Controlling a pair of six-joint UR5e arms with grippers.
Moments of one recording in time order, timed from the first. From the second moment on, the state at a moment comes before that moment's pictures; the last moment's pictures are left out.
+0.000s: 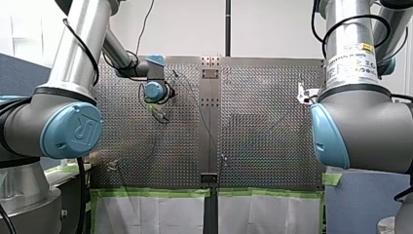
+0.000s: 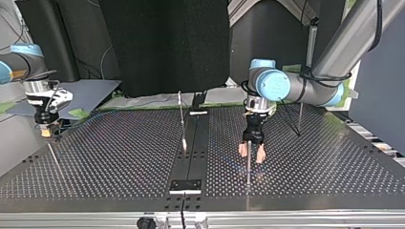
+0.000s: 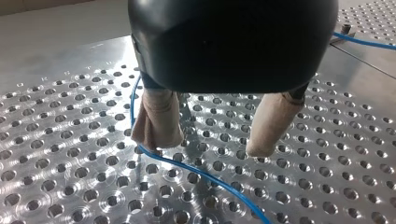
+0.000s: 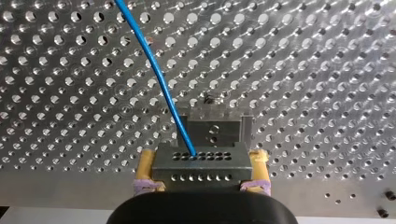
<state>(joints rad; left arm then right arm) -0.21 -1.88 -1.69 -2.60 -1.68 -2.56 1.51 -1.10 1.50 -0.38 1.20 1.56</state>
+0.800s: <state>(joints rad) -0.21 -1.88 -1.70 -2.60 -1.68 -2.56 1.51 -1.07 1.47 -0.38 1.18 1.57</state>
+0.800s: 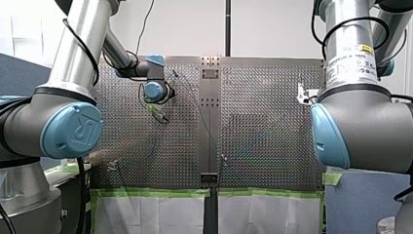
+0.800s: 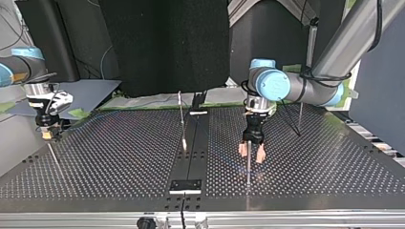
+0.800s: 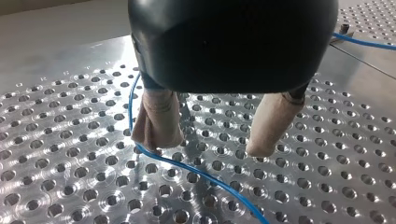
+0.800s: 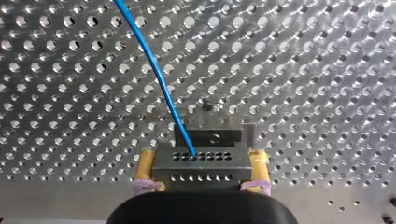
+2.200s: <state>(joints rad) -0.21 -1.88 -1.70 -2.61 -1.68 -2.55 1.51 -1.06 1.45 -0.41 1.14 1.60</state>
